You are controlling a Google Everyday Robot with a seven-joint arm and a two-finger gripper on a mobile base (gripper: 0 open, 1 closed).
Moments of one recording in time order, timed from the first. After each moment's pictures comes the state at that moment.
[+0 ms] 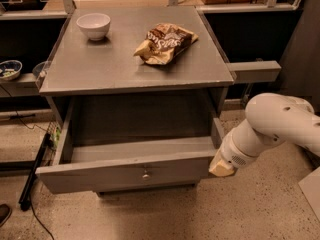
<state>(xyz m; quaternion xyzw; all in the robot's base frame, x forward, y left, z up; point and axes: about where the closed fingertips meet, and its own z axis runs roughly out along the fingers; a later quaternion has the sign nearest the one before) 0.464 -0.169 0.665 -0.55 0.82 0.10 0.13</state>
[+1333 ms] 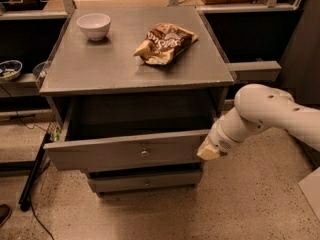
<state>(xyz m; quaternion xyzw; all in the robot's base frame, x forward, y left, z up) 0.524 -0.146 0.658 -0.54 0.82 0.11 0.17</state>
